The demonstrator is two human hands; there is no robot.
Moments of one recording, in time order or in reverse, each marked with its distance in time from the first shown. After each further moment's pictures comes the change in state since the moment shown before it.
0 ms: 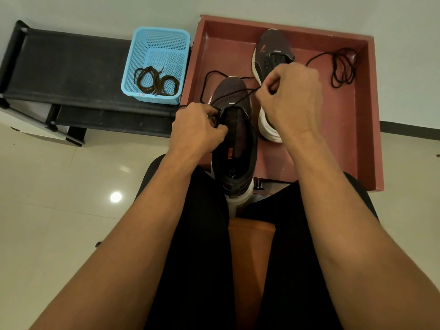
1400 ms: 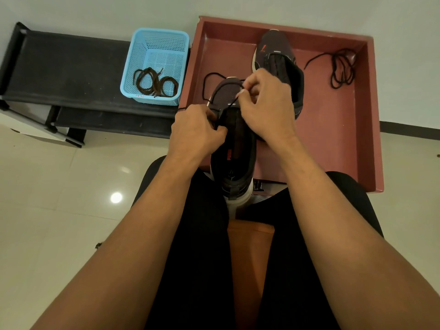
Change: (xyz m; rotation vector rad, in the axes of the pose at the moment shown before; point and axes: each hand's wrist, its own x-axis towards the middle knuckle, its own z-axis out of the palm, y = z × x) left_hand -0.001 0.002 0.002 0.044 0.039 -0.054; right_hand -0.010 -0.011 0.026 0.384 -0.123 -0.005
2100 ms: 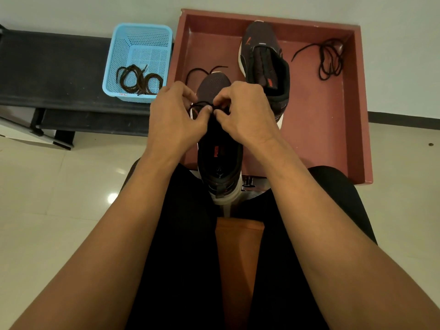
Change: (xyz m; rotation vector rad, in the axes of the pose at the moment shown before) left_hand 0.010 -0.009 0.002 -0.083 0.157 0.189; right_hand -0.007 0.000 -0.001 -0.302 -0.205 -0.132
